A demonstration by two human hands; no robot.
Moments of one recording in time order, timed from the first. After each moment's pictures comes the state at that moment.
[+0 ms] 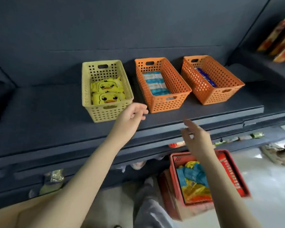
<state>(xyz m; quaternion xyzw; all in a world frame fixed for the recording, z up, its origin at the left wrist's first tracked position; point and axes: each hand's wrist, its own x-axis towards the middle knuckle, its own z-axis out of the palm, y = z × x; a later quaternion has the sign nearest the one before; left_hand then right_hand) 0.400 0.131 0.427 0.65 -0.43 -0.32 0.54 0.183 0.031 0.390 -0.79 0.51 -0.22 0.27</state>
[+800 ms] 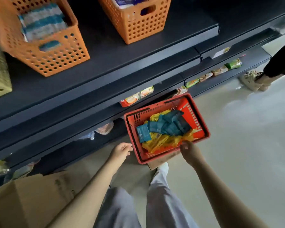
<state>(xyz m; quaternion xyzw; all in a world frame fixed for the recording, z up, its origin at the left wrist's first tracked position) 0.141 0.085 0.160 0.76 -0.20 -0.57 0.24 -0.118 0.001 0.170 -0.55 0.71 0.02 0.44</state>
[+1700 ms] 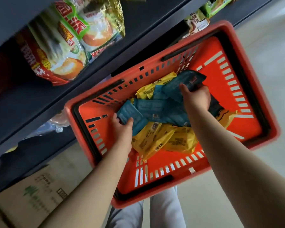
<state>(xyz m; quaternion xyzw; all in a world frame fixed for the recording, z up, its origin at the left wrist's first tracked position) 0.077 -0.060 -0.156 0.83 0.00 -0.46 0.32 -0.103 -0.191 -0.143 -0.34 0.85 -0.10 0.37</state>
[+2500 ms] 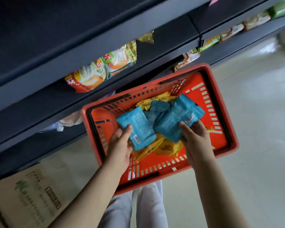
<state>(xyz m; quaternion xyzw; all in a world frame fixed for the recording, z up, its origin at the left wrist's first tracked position) 0.058 -0.047 -0.018 0.64 0.09 -0.58 0.50 -0.118 -0.113 0.008 -0.21 0.64 -0.34 0.66</state>
